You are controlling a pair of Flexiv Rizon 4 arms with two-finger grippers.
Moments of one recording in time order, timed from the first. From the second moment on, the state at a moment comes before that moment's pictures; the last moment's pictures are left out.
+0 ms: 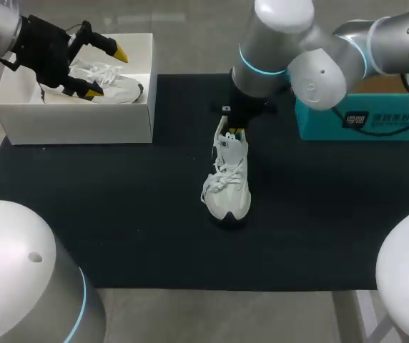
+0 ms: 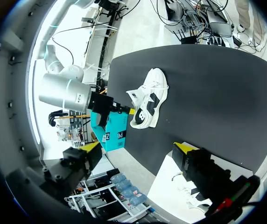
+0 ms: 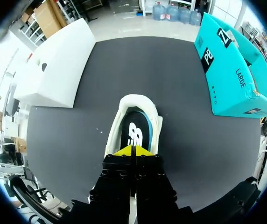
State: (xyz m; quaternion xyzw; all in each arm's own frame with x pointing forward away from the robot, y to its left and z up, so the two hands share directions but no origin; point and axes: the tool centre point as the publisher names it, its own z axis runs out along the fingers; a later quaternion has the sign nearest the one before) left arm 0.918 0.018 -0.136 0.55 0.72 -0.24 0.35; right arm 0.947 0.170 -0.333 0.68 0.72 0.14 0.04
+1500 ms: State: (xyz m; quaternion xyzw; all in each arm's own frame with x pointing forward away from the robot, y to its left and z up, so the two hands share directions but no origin) left arm 0.918 0.018 -0.136 0.55 0.72 -0.24 0.35; right arm 0.929 0.168 -0.396 0.70 0.71 0.03 -0.01
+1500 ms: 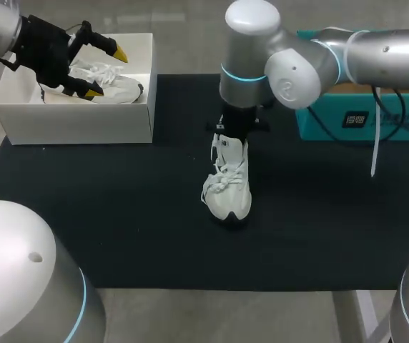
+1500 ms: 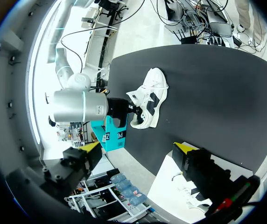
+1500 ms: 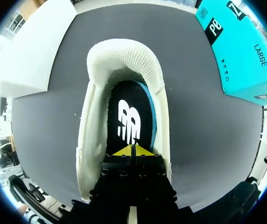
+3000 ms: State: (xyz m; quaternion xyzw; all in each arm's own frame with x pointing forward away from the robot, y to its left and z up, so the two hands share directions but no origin) left arm 0.918 0.018 -0.136 0.55 0.72 -0.24 0.35; right arm 0.975 0.167 -0.408 0.65 0.76 0.02 0.01
